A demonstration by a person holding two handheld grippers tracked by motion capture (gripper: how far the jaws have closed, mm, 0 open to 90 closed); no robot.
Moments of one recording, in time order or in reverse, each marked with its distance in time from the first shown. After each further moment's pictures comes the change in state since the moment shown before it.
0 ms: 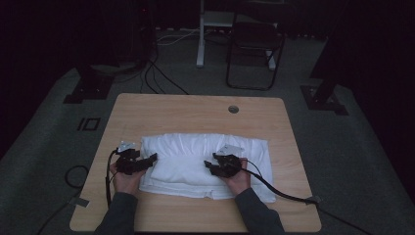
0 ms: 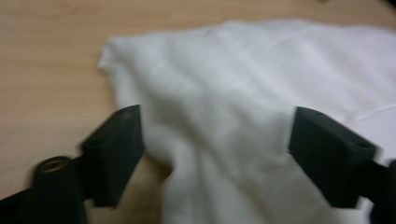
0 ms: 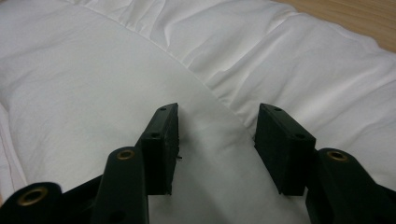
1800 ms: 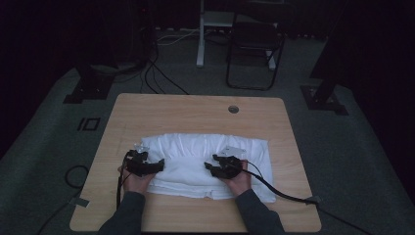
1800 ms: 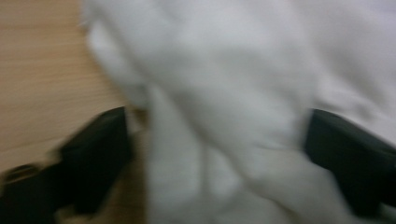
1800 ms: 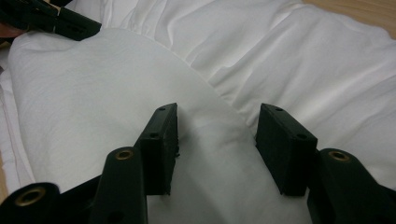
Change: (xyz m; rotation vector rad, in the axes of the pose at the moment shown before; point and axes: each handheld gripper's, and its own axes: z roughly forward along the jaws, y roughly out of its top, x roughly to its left) left arm -0.024 -0.009 0.031 0.108 0.088 0.100; right arm -0.002 -0.007 0.001 -0.013 0.031 0.017
